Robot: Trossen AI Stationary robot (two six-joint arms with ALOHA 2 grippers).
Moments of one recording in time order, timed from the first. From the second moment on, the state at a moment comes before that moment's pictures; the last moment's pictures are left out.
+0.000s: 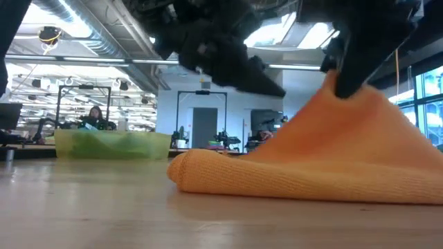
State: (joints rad) left arm -0.03 1.88 1.15 0.15 0.33 0.33; right arm 0.46 1.63 1.09 -0.52 0.09 0.65
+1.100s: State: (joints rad) left arm -0.04 1.87 1.26 -0.29 0.54 0.42; right arm 0.48 1.63 1.24 -0.59 0.08 0.56
